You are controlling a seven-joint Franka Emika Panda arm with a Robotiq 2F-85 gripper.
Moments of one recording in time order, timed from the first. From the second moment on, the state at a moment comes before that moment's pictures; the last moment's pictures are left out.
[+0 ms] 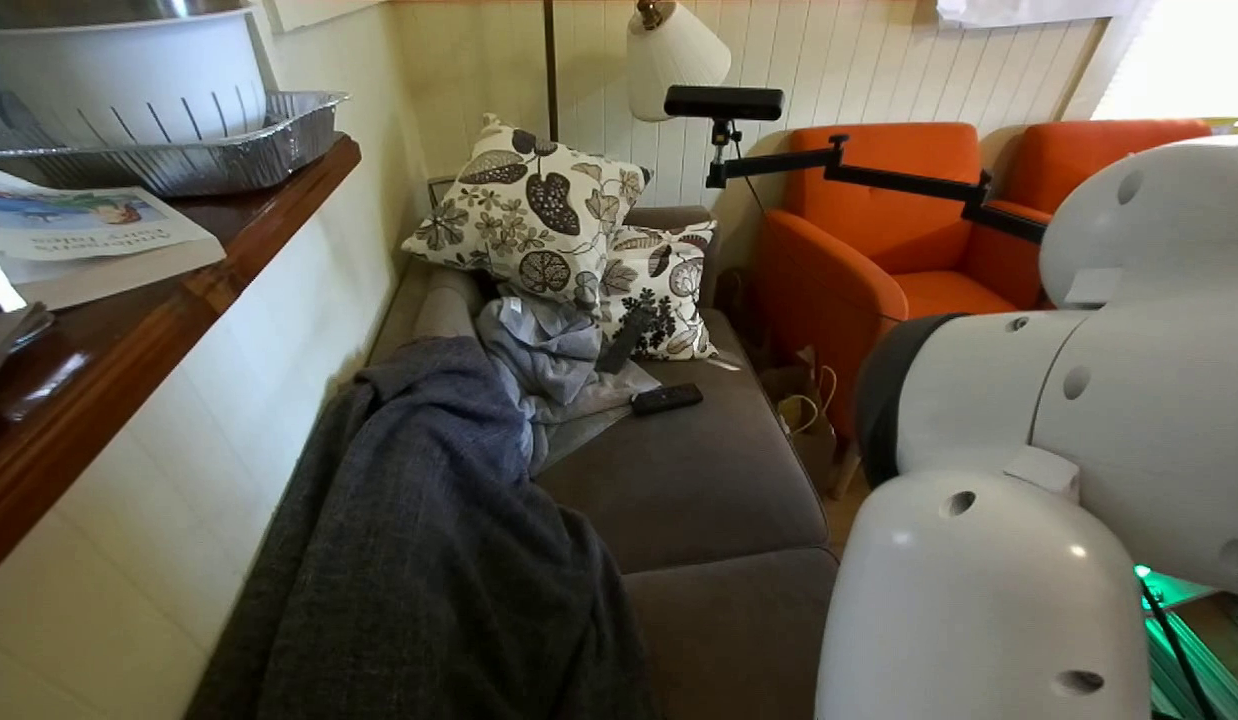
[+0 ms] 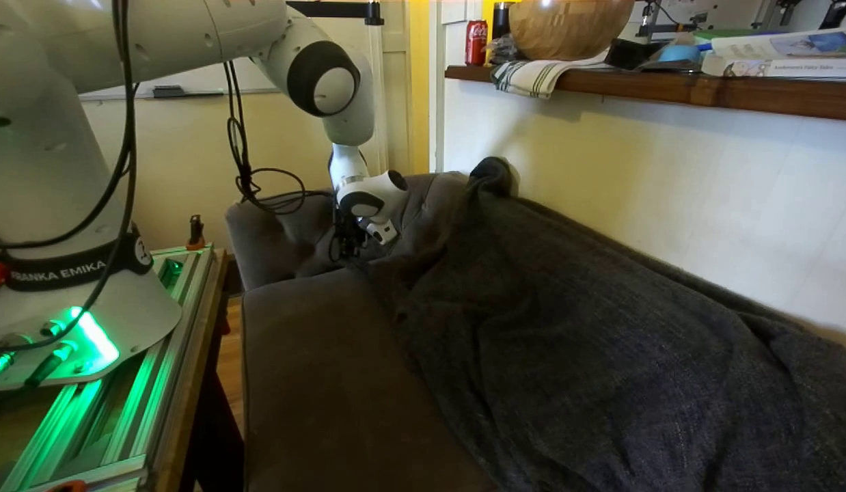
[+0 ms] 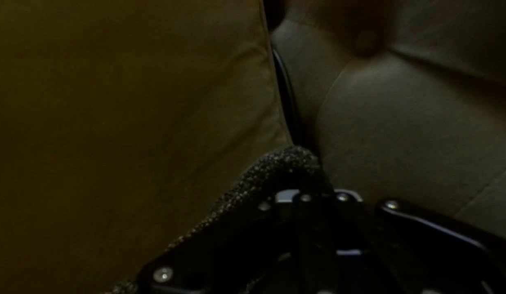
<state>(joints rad) 0.36 1.35 0.46 -1.49 0.39 2.63 0.21</state>
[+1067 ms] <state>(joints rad) 0.36 1.34 0.30 -1.39 0.37 2.38 0.06</state>
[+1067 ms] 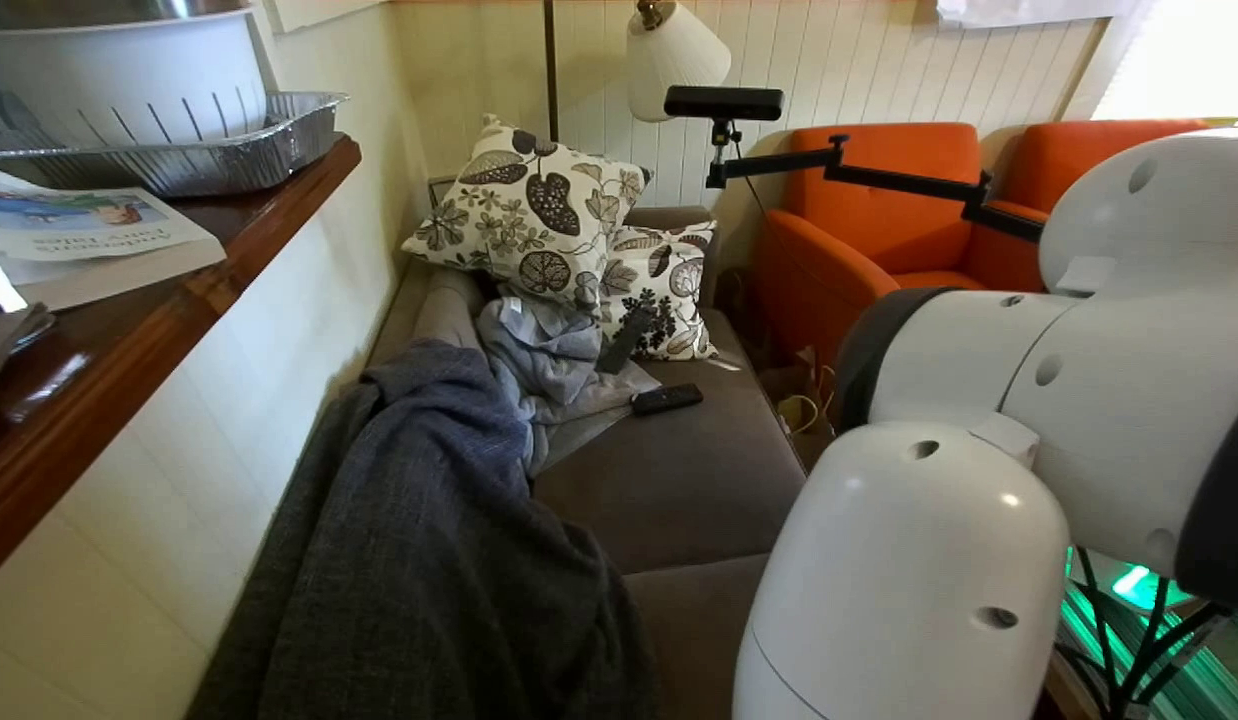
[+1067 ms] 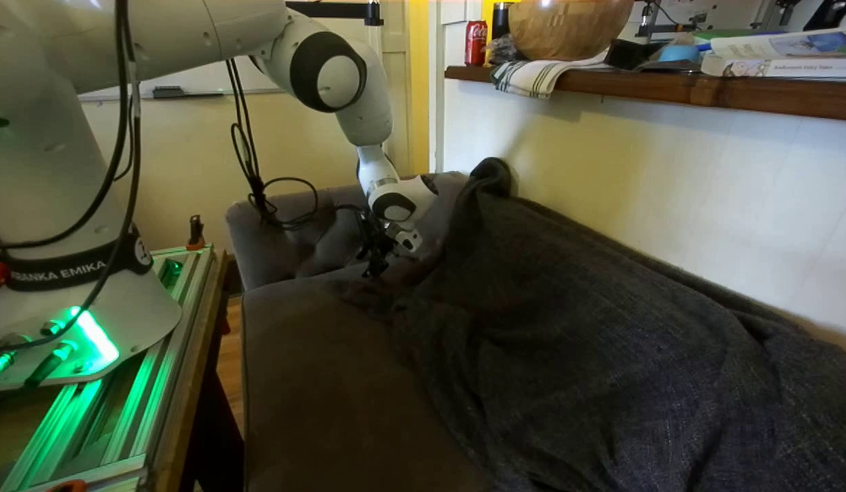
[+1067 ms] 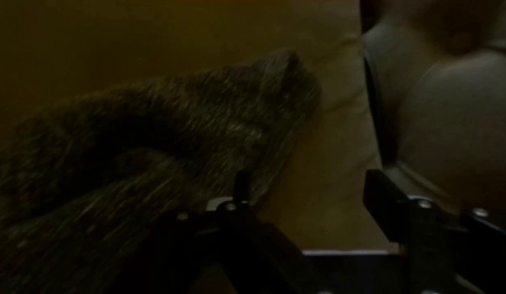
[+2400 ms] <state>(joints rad) -0.16 1.10 0.40 -2.25 0.48 3.52 0.33</state>
